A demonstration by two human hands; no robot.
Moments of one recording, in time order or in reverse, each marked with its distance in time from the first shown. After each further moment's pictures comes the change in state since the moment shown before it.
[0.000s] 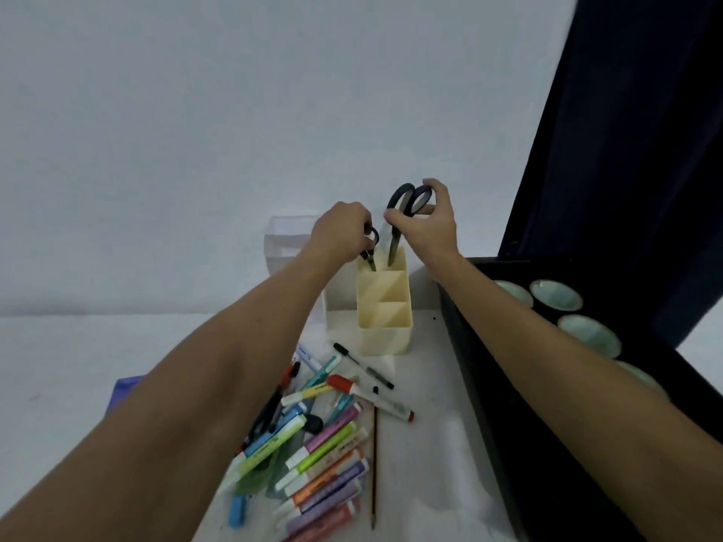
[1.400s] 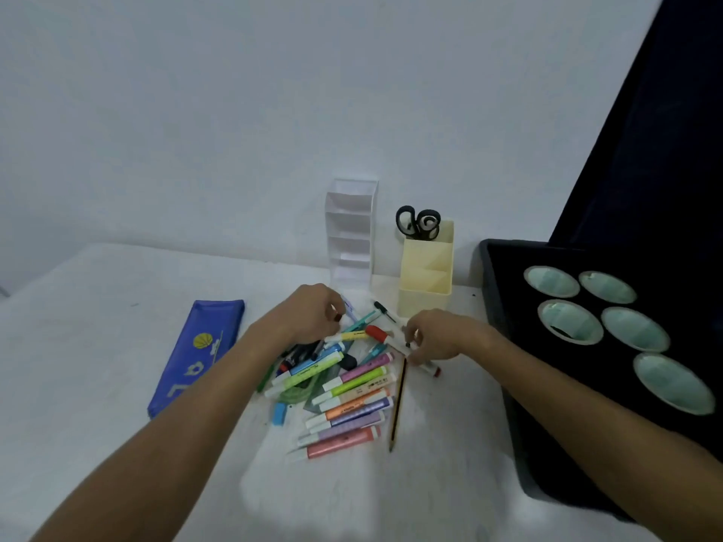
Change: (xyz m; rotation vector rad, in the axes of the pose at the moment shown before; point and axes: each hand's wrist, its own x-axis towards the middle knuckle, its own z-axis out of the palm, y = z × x) left_hand -0.205 -0.064 0.012 0.006 -0.327 -0.179; right_hand -0.135 0.048 -0.010 -1.195 -1.120 0.021
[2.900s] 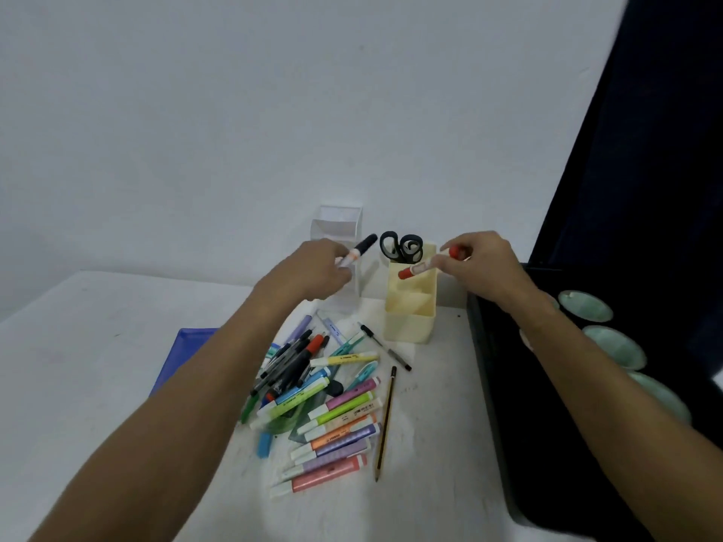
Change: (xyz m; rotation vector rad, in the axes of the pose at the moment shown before) left_hand 0.026 0.054 -0.079 -0.172 0.170 -0.023; right_hand -0.053 0.038 -0.096 0.604 0.809 -0.026
